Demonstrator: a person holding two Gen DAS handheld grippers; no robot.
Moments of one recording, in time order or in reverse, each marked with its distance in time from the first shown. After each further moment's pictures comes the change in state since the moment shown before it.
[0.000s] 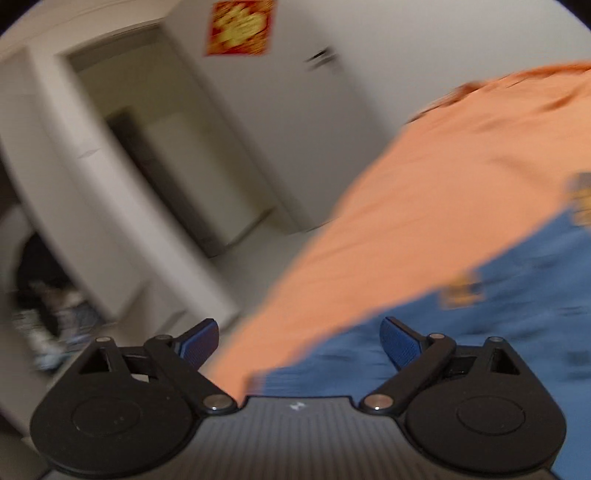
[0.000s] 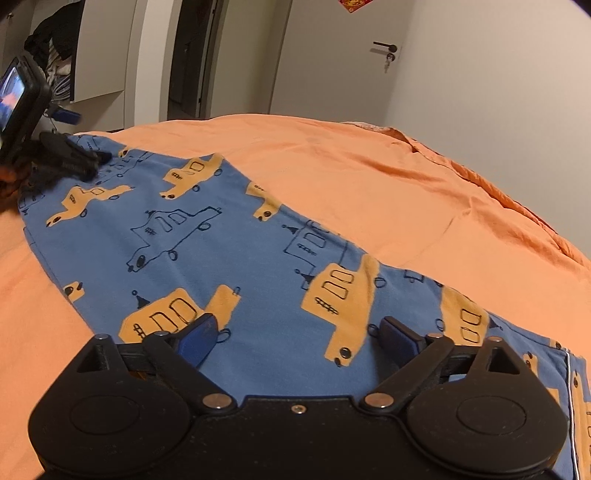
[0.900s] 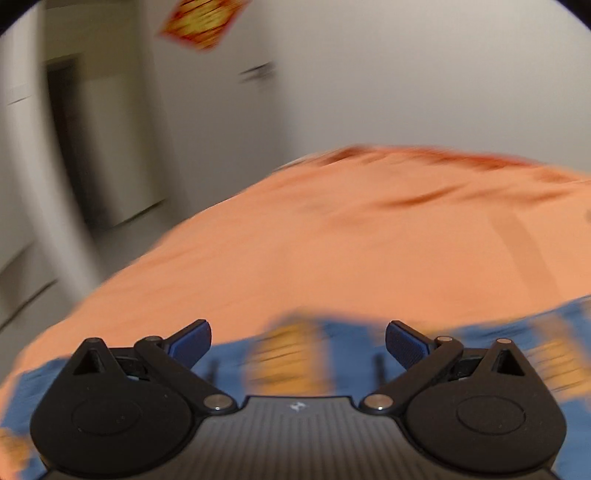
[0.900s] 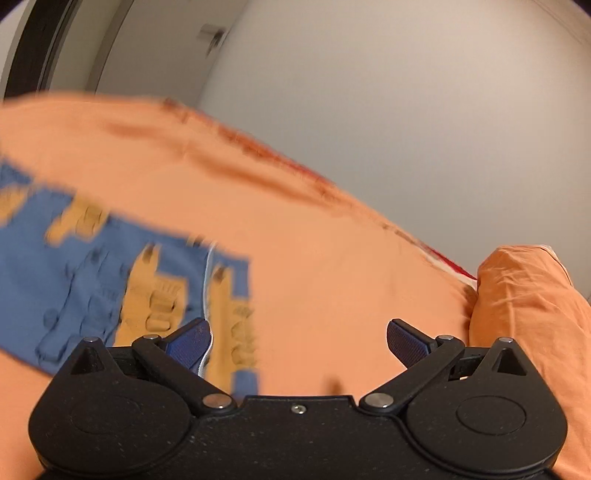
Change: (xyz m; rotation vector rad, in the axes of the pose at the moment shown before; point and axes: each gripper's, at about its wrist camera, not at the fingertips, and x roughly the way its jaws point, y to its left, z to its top) left arm -0.110 -0.135 0.082 -0.227 -0.101 -0.537; right arm -0.070 -0.172 -0.070 0.109 -0.004 -0.571
